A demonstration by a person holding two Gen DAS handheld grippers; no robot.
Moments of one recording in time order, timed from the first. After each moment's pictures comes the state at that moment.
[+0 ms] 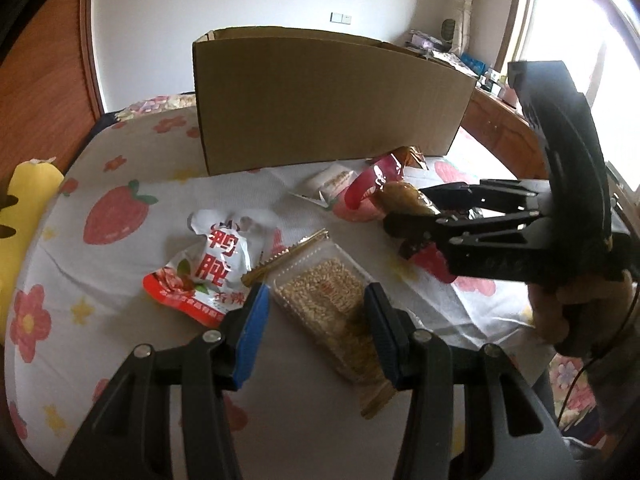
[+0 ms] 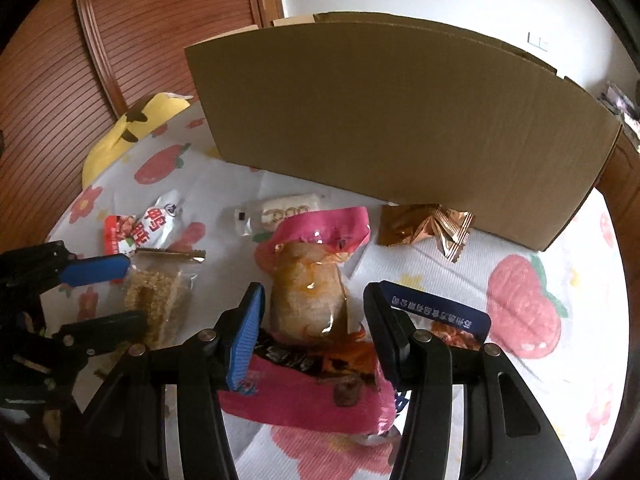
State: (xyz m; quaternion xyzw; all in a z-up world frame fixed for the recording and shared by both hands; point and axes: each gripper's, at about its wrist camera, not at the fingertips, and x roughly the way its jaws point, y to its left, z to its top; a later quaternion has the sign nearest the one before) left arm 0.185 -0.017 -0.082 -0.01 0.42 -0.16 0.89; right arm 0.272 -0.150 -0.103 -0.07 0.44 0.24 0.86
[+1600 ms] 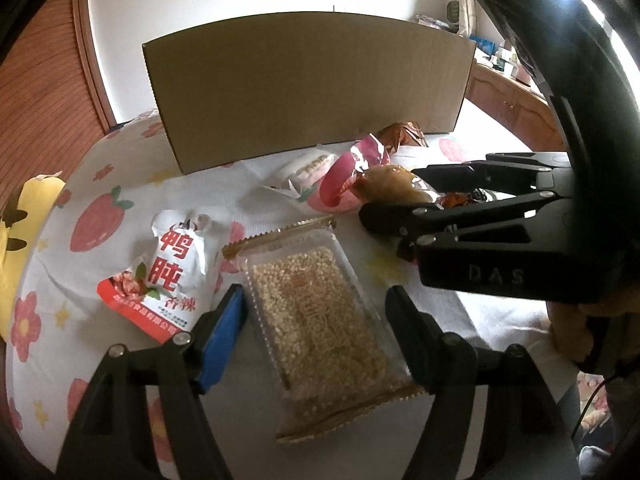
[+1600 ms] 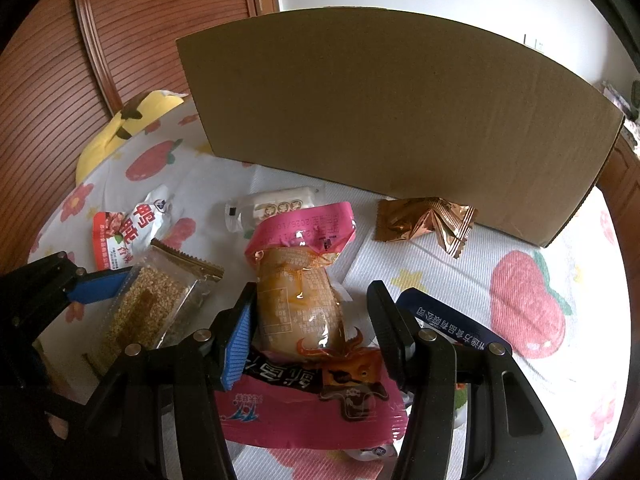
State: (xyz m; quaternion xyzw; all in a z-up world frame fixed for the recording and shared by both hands) left arm 0.196 -0.064 -0.104 0.04 0.42 -0.13 0.90; right arm 0.272 -0.150 -0.108 -0.08 0.43 0.23 0.87
